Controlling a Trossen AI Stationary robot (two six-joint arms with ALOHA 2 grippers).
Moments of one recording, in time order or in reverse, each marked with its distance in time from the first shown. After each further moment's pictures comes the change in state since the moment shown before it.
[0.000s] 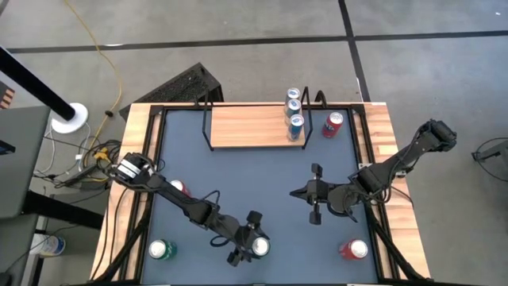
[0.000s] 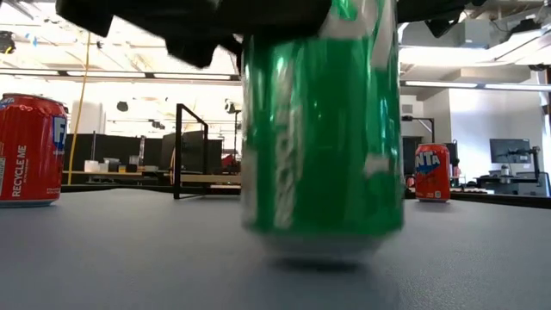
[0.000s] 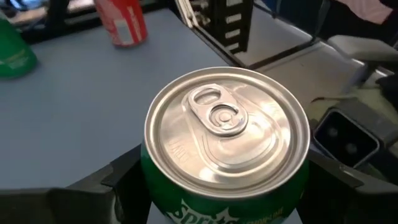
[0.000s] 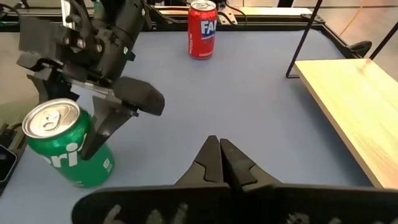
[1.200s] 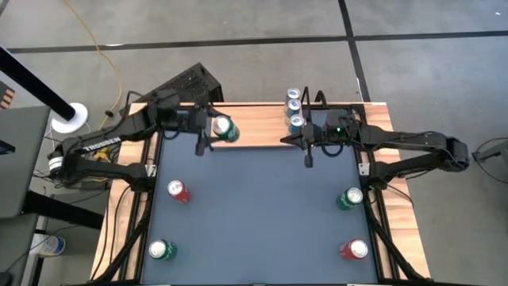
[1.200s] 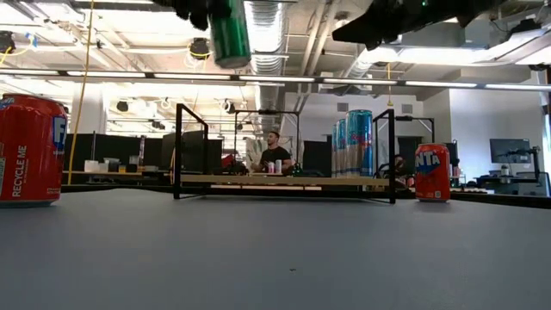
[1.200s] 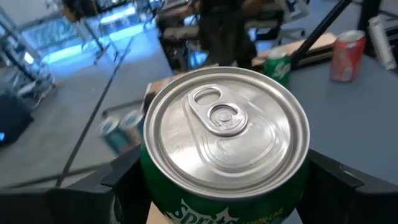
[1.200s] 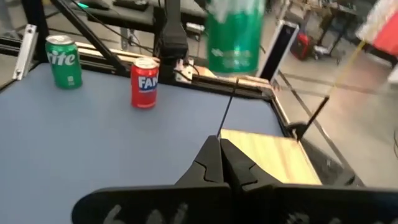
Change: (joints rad) left arm 0.917 -0.857 0.001 -0.743 0.383 0.315; right arm -0.796 -0.090 -0.005 0.244 -0.782 -0.611
